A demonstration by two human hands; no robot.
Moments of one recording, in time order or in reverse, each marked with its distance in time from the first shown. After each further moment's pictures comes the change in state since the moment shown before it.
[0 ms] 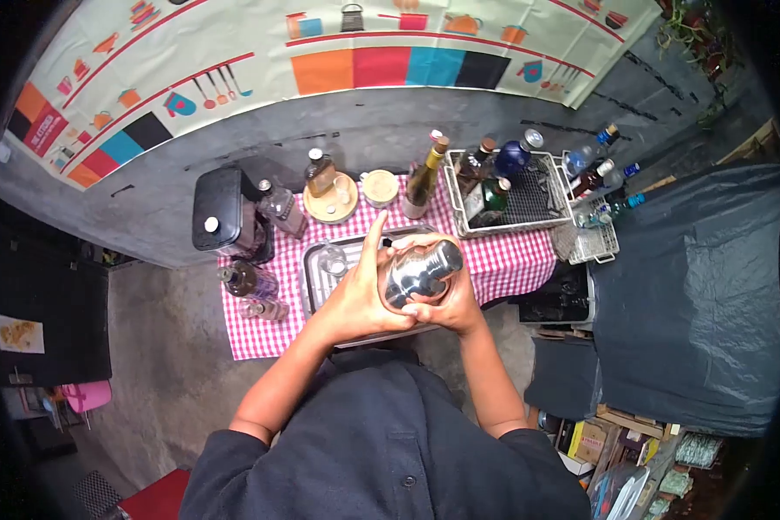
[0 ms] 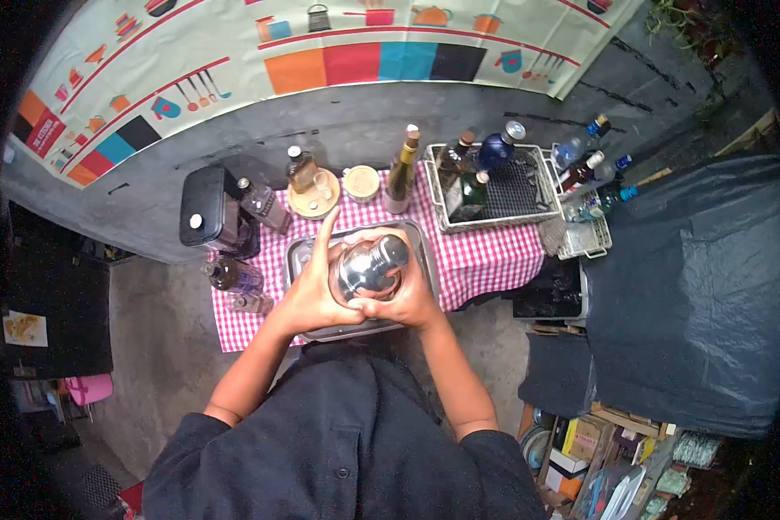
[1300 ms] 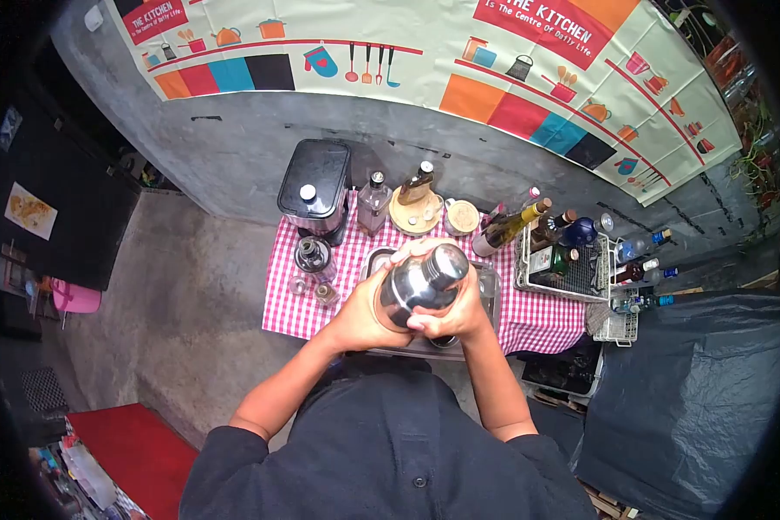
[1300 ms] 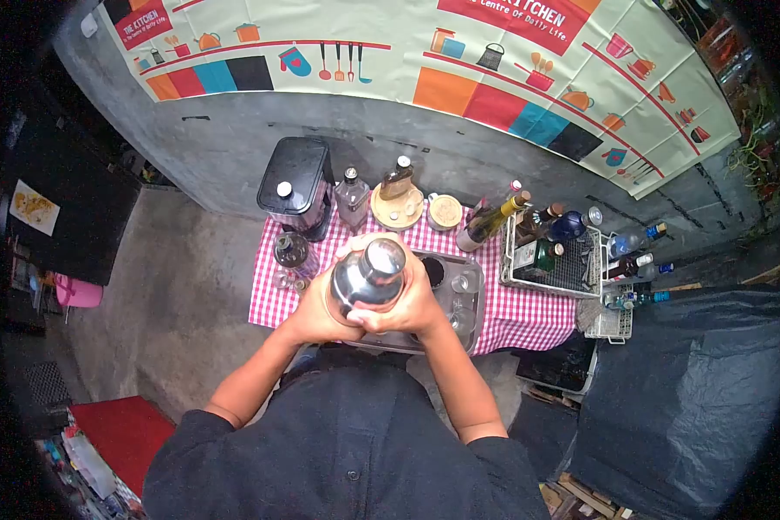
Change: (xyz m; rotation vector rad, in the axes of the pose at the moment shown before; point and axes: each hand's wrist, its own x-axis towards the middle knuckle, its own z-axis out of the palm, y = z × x) left_hand -0.087 -0.022 -0.075 -0.244 0.329 0.009; right_hand 0.069 0.025 0.114 0.176 -0.398 0.065
